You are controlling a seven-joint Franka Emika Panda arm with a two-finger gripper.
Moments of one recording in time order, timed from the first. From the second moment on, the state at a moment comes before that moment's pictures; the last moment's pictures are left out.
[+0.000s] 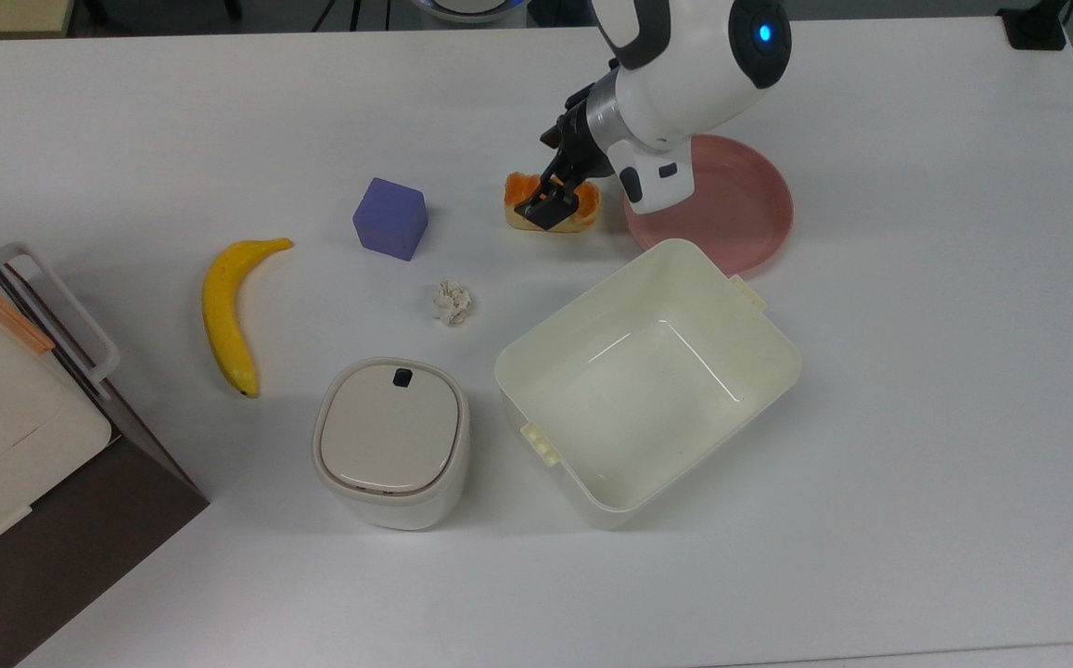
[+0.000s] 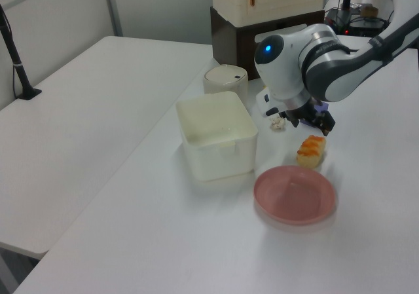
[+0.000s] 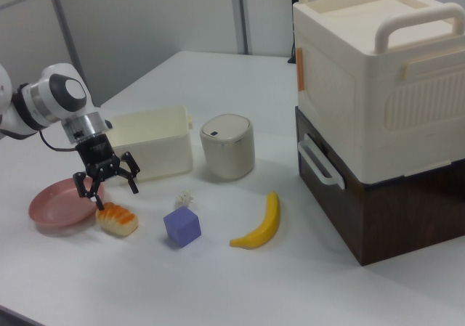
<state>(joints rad) 0.14 0.32 0.25 -1.82 -0.46 1.68 -0.74</state>
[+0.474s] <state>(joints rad) 0.15 0.36 0.25 -1.87 -0.50 1.70 -0.74</state>
